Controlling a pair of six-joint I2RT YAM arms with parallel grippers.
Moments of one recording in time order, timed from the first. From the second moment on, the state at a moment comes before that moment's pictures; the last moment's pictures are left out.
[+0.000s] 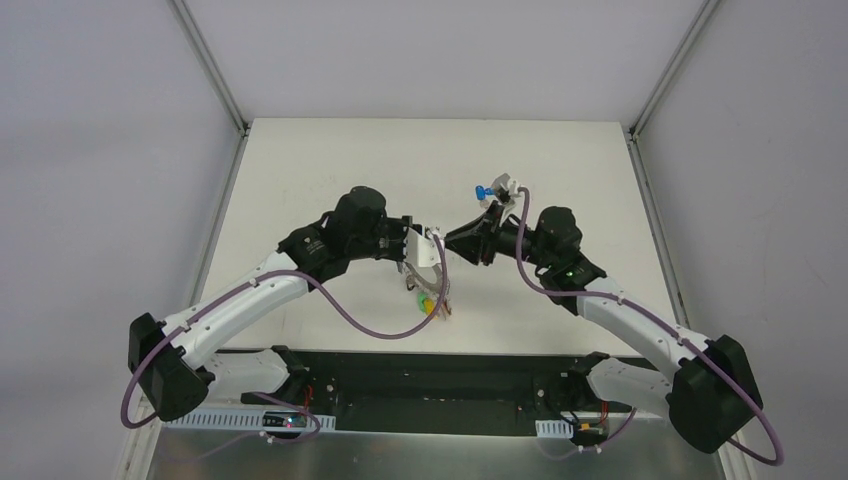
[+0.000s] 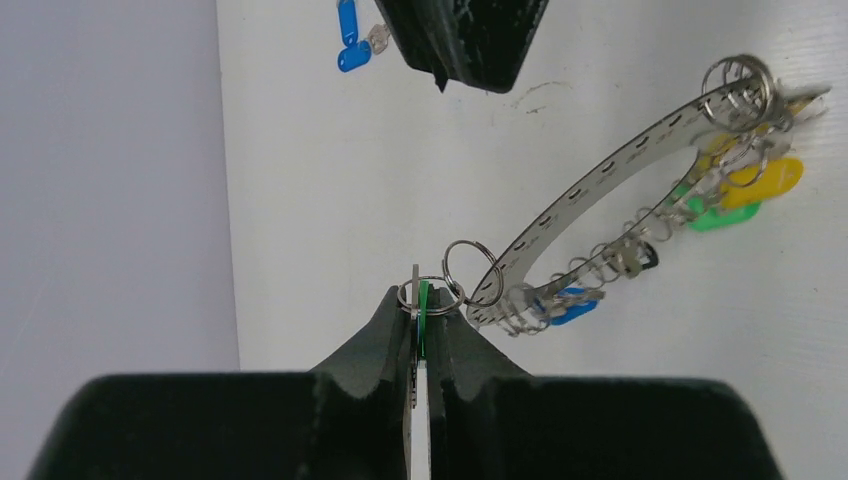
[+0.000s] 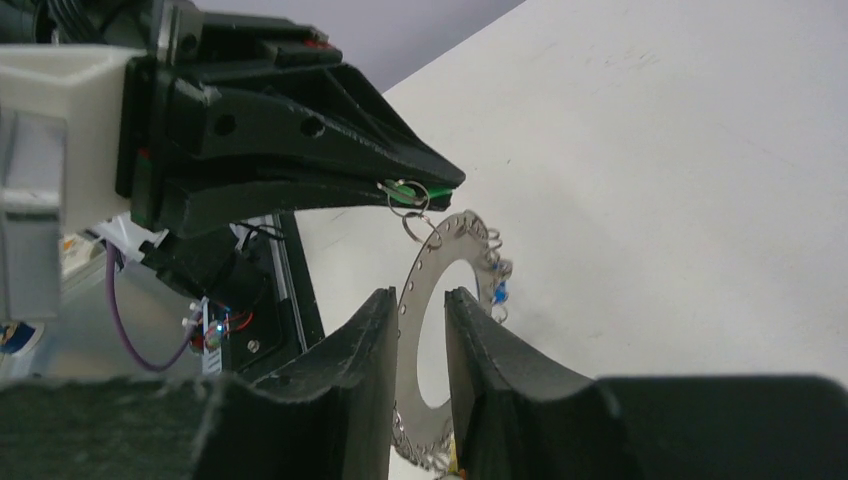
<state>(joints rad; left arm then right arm) -0.79 1.17 1.05 -0.45 0.14 0.96 0.60 1.09 0.66 0.39 -0.60 0.37</state>
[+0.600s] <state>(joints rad) -0.79 1.06 1.00 -0.39 0.22 0.96 0.60 1.31 0.67 0.67 -0.86 0.33</state>
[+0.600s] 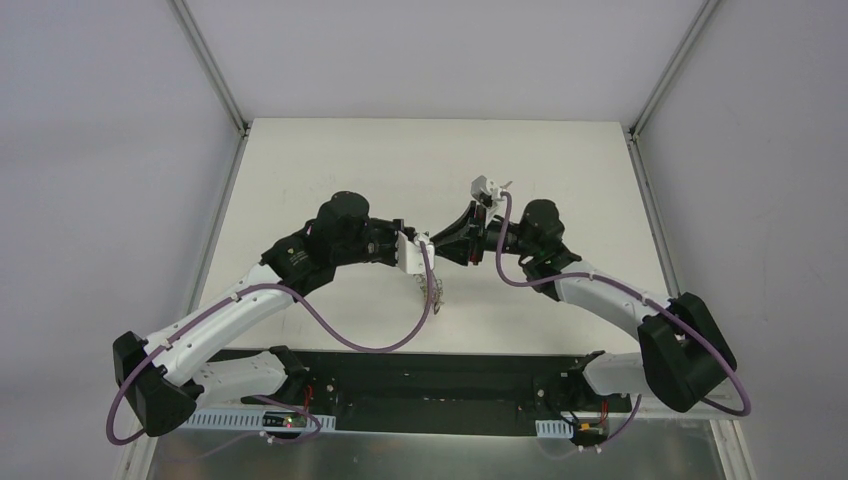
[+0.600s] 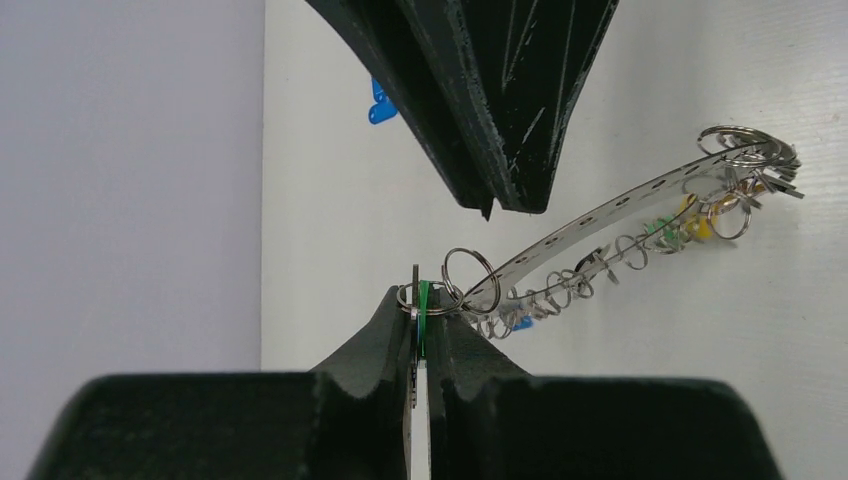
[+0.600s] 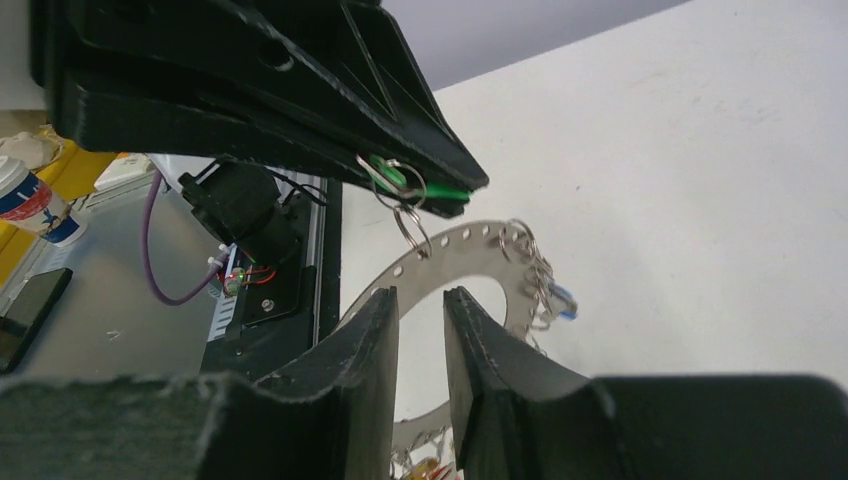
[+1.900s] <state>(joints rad) -0.78 1.06 0.95 -0.34 0.23 0.94 0.59 1.45 0.81 0.68 -0.95 0.27</state>
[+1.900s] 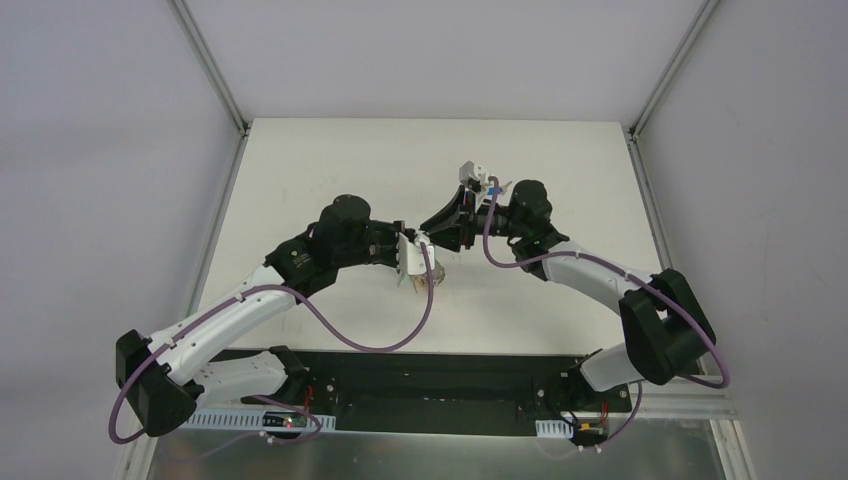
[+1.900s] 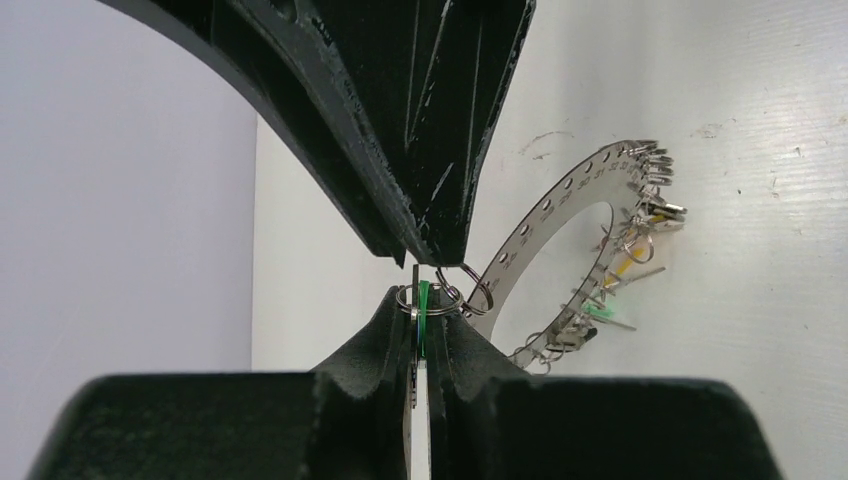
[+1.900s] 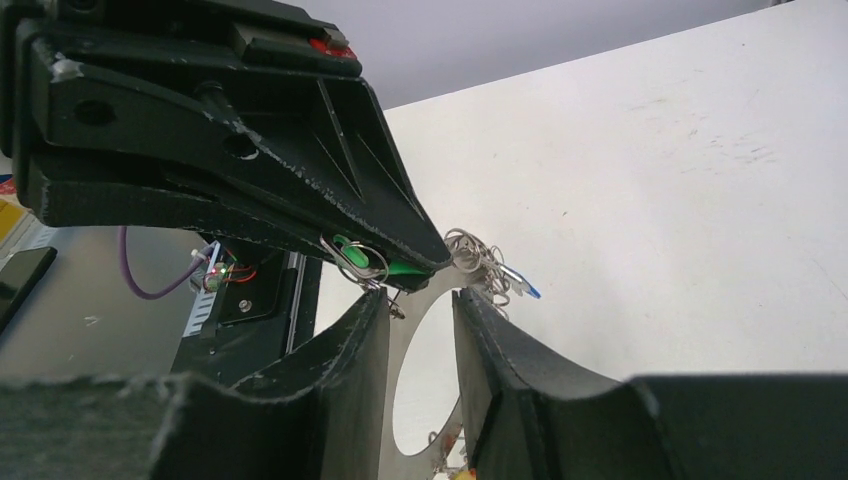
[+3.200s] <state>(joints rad) -0.77 1.06 0.94 -0.33 0.23 0.94 0.65 1.44 0.93 0.31 -1.00 0.07</state>
